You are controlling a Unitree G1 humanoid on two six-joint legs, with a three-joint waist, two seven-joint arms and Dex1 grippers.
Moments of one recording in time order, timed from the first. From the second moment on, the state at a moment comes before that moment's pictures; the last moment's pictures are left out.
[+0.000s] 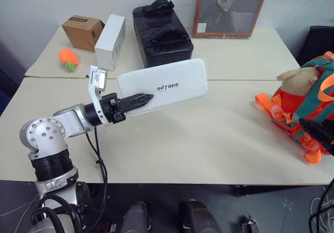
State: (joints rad) left arm -0.64 0.42 0.46 -0.15 -0.98 1.39 -0.67; right arm -0.02 -0.79 -0.81 -0.12 0.81 0.84 0.68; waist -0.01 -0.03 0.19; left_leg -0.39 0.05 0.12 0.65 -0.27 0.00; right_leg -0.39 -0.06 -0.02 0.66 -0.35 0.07
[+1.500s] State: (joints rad) left arm -0.72 0.67 0.46 -0.07 -1.09 1.20 -0.60; right arm -0.54 -0.94 -0.25 -0.29 1.09 0.98 1.28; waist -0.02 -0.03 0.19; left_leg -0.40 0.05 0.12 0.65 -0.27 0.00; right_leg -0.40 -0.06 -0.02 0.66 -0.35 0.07
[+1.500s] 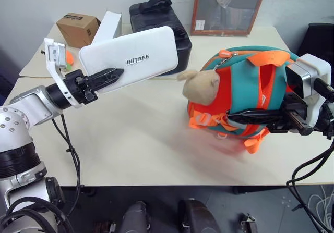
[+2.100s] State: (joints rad) left arm -0.91 0.69 0.04 0.09 -0.72 0.81 -0.96; right arm -0.49 -0.97 -0.25 -0.28 1.10 1.00 1.29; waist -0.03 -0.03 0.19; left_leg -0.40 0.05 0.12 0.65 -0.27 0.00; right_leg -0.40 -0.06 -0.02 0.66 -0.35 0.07
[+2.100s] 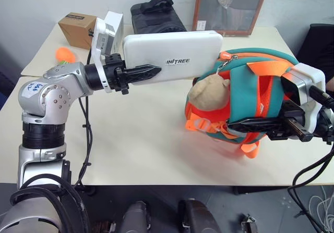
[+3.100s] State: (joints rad) left arm -1.22 0.23 -0.21 0.65 -0.27 0.35 -1.21; right arm -0.43 -0.98 -0.28 -0.36 1.15 1.01 1.24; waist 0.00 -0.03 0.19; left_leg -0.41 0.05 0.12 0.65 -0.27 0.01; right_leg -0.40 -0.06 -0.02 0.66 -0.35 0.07
